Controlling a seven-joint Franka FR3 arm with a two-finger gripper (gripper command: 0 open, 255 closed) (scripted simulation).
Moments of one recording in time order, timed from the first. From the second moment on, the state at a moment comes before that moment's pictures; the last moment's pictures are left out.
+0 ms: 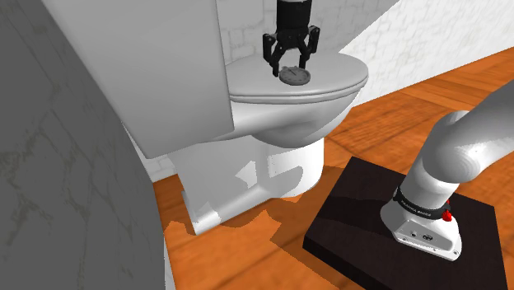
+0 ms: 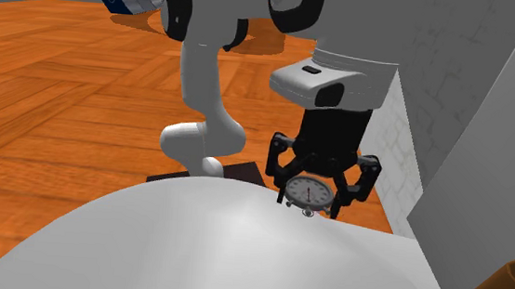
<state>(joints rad) -0.11 -0.45 0.36 -1.98 0.01 1.62 0.78</state>
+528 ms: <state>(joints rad) -0.11 -0.42 0.36 -1.84 0.00 1.51 0.78</state>
